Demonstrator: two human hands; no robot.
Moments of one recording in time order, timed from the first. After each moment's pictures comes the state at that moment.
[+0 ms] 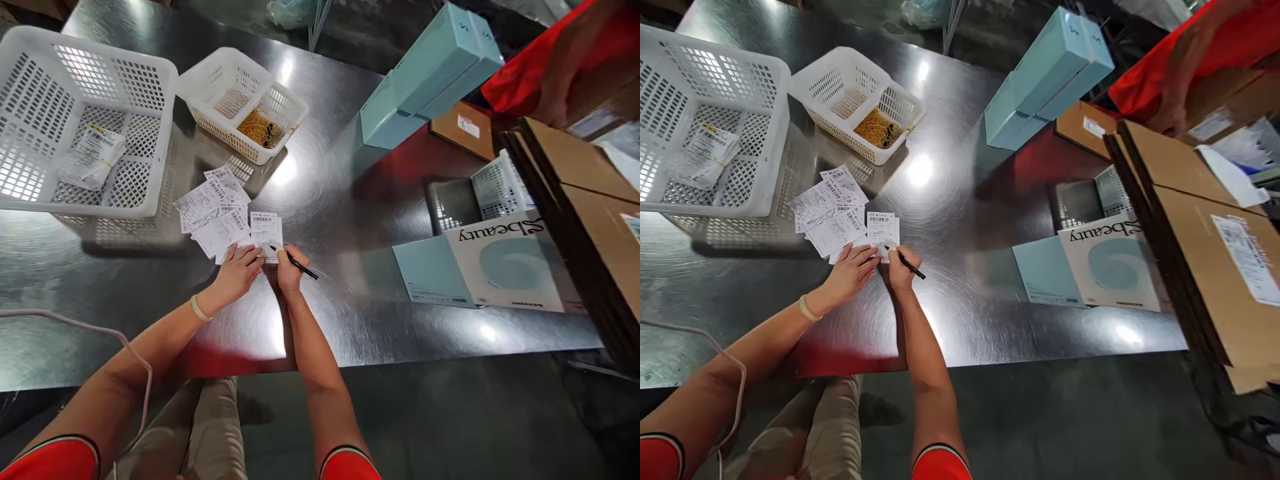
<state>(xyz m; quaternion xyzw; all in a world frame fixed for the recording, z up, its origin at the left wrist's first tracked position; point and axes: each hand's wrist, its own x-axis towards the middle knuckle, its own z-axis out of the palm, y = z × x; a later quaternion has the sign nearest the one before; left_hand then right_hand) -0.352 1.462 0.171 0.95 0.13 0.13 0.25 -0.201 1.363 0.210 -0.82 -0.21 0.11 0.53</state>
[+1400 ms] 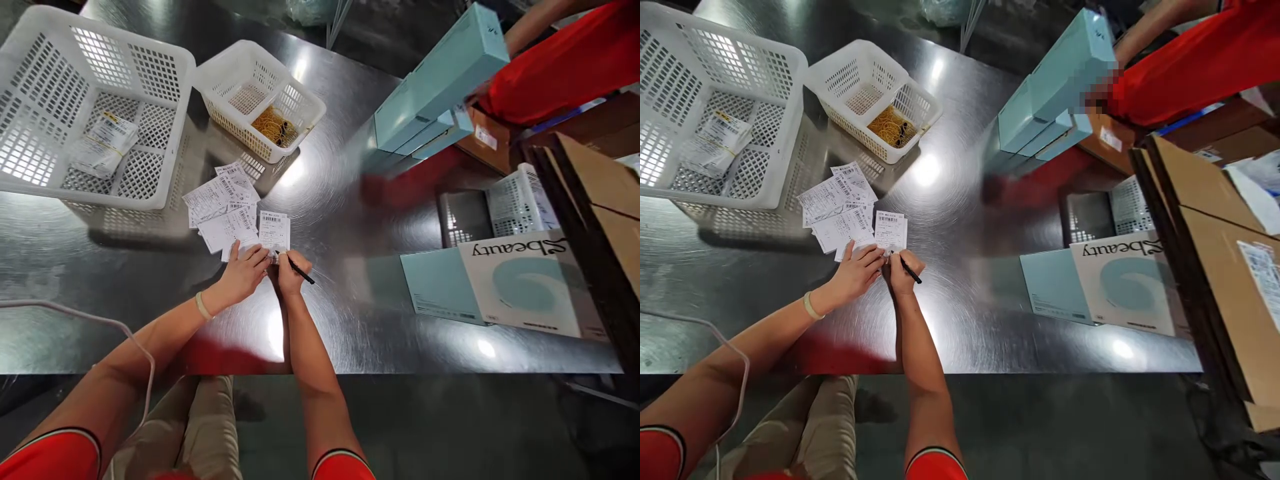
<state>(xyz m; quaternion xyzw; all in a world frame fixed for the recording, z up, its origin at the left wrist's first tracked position) -0.351 1.455 0.172 0.95 0.15 0.10 0.27 -0.202 1.360 0.193 -0.82 -0.30 0.07 0.48</state>
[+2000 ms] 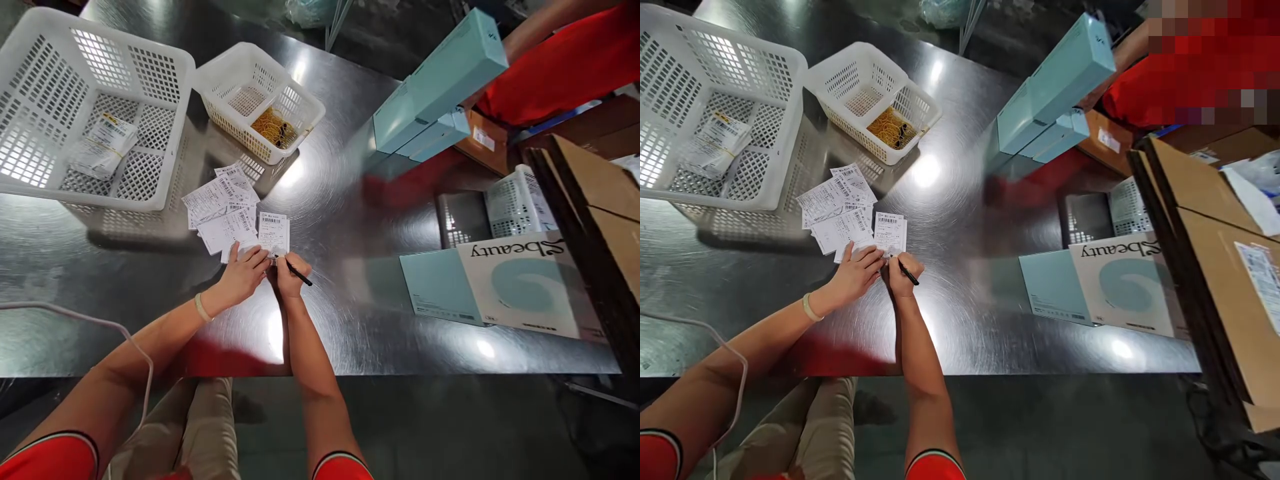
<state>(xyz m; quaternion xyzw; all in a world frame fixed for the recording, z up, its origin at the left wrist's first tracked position) -0.351 1.456 0.174 0.95 0.14 0.10 0.26 -0.203 1.356 0.191 -0.81 -0.36 0.02 0.47</state>
